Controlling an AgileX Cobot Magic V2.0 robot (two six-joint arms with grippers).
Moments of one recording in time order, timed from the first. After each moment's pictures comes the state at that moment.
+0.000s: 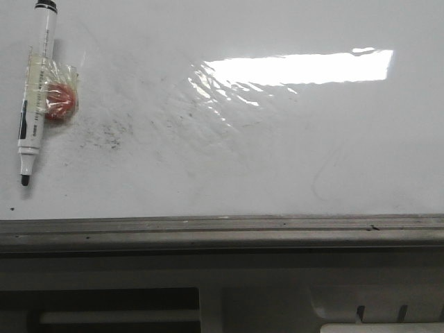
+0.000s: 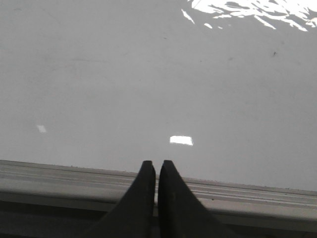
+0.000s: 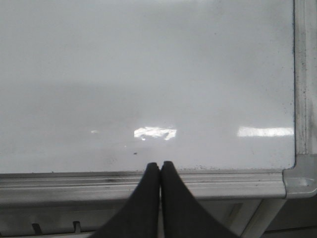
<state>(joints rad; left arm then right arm) 0.04 0.00 0.00 -0.02 0.34 -0.10 -0.17 -0.01 0.01 -0.10 0.33 -0.04</state>
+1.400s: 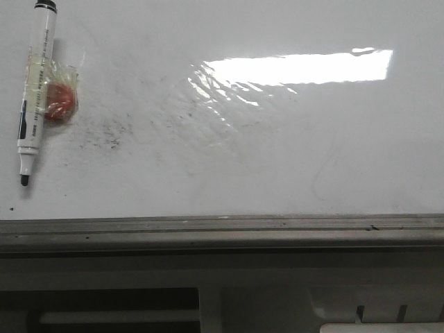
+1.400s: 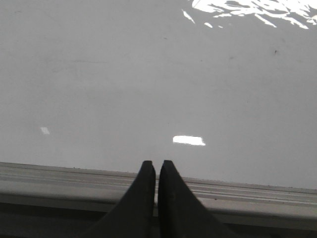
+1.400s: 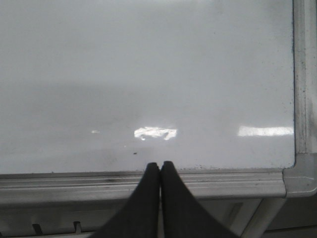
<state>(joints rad) 0.04 0.00 0.00 0.01 0.34 -0.10 -0.17 -0.01 0.01 -0.10 0.33 -0.03</state>
